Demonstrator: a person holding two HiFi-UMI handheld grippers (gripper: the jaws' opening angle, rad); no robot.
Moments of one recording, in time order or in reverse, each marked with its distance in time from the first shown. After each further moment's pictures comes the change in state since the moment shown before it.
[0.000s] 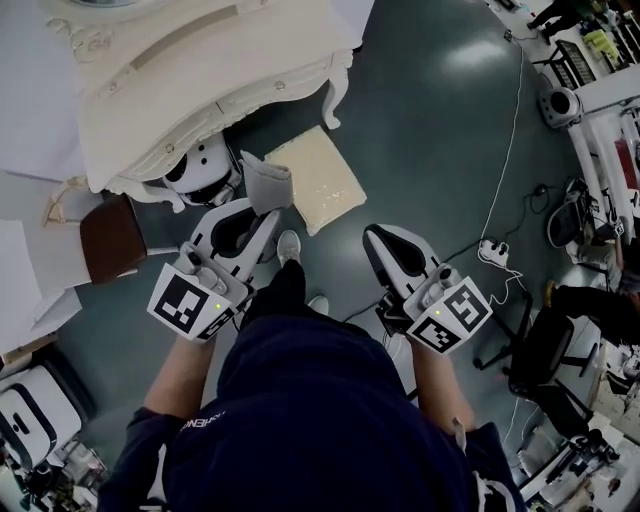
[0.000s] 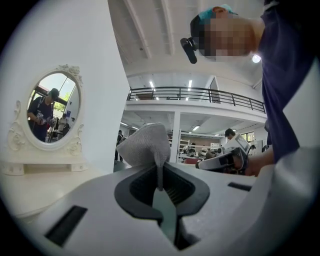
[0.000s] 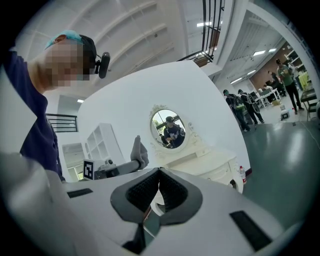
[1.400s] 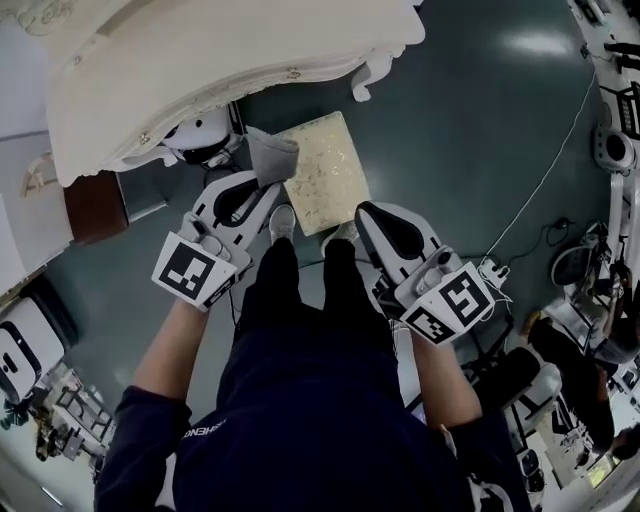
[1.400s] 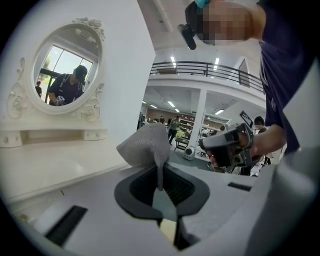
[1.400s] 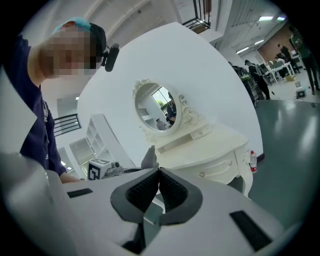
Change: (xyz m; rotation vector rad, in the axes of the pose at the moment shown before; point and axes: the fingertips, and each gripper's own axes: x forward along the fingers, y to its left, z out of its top) left arm 0.151 0.182 -0.129 -0.117 0.248 0.188; right arm 0.170 -0.197 -0.010 0.078 0.231 0.135
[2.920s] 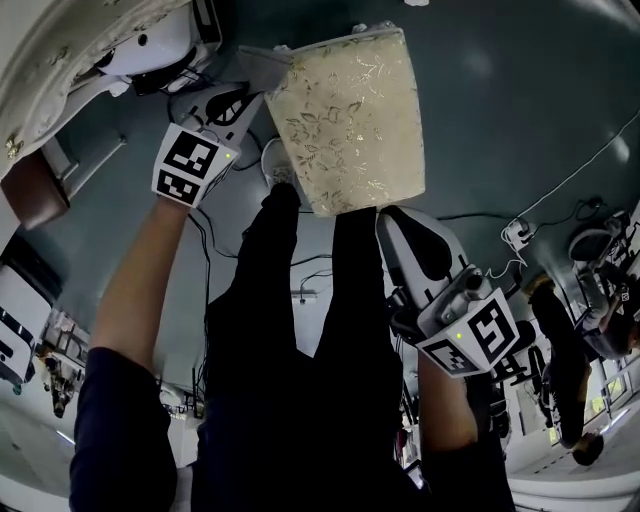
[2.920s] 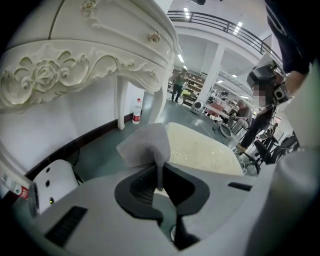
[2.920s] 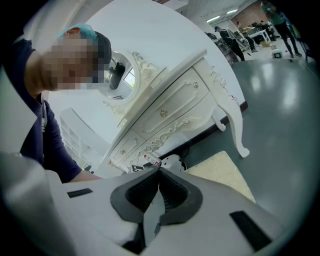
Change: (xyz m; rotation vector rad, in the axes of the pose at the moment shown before) left arm 0.138 0.192 -0.431 -0.048 0.482 -0.007; right arm 0.109 -0.163 -0.249 0.292 0.245 -0.134
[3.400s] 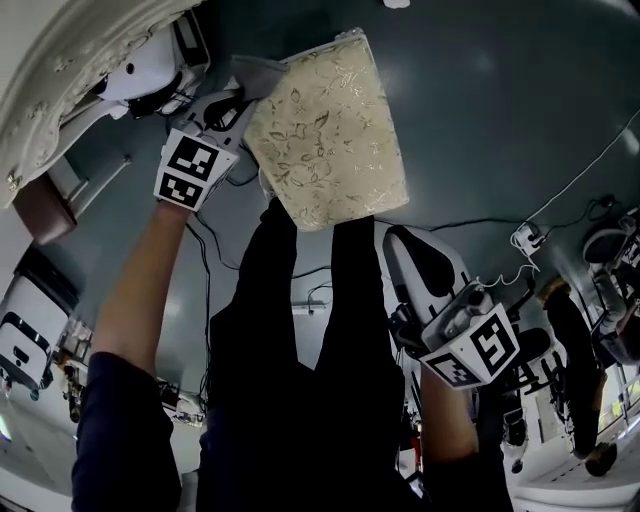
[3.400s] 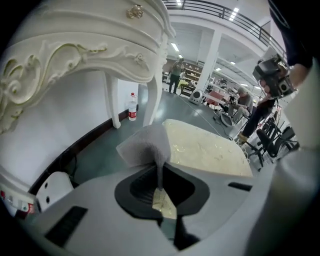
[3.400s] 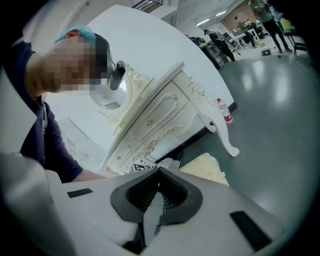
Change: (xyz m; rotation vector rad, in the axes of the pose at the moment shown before) left arm 0.046 -0.010 0.018 0.080 0.096 0.022; right arm -0.047 -0.050 0.004 0.065 -0.047 -0.021
